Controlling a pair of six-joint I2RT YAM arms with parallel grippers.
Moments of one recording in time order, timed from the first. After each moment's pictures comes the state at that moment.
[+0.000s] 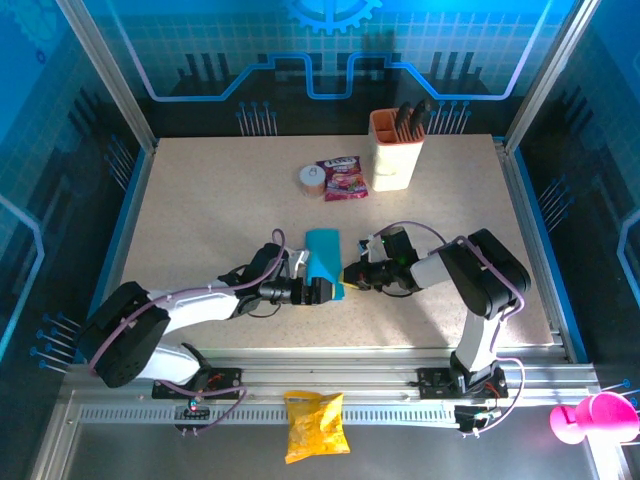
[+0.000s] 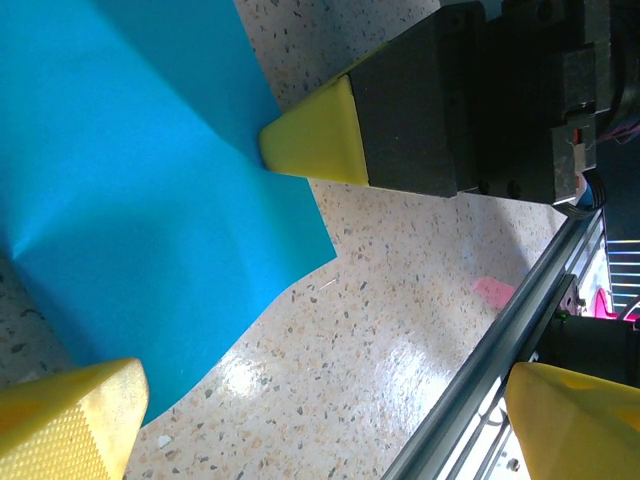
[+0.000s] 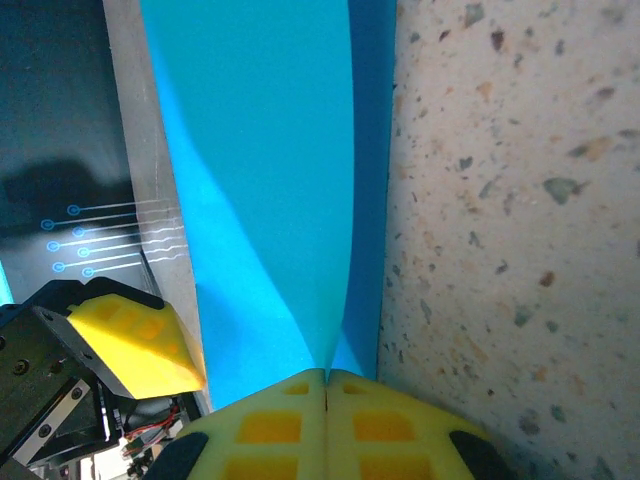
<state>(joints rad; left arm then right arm) -0.66 1.38 0.51 0.14 0.46 -0.73 0.44 1.84 0.62 0.39 -0.81 0.81</state>
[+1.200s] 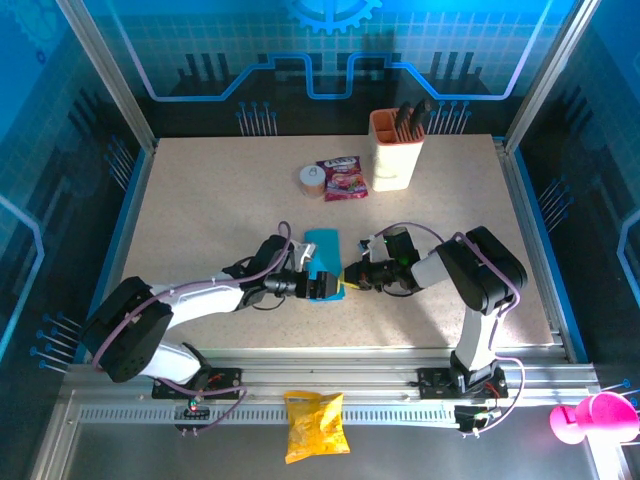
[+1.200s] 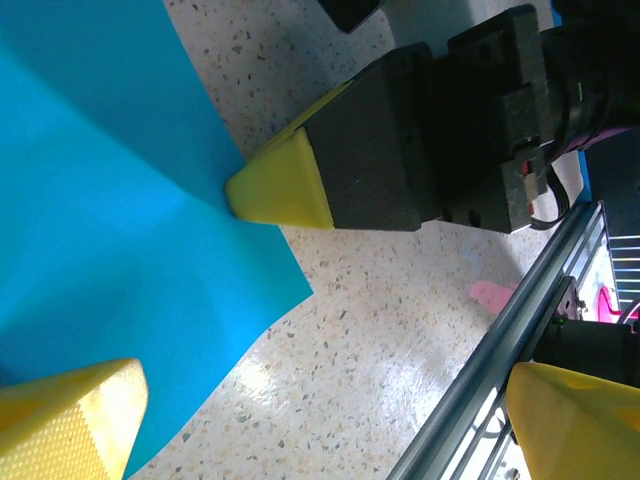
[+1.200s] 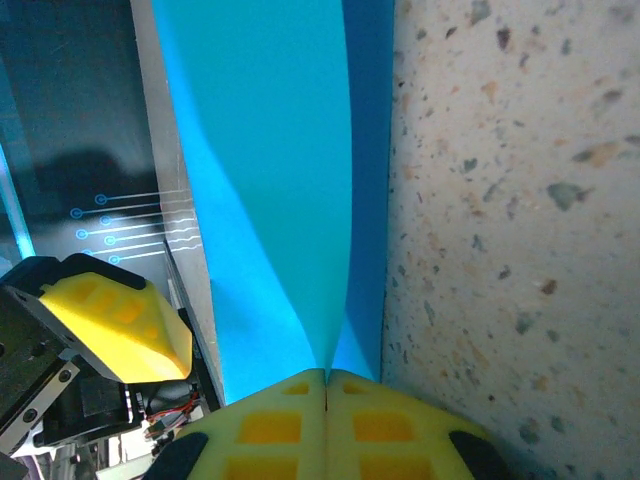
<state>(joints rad) -0.66 1.42 0.60 0.09 0.46 -0.68 0.42 1.88 0.61 0.46 -0.88 0.83</state>
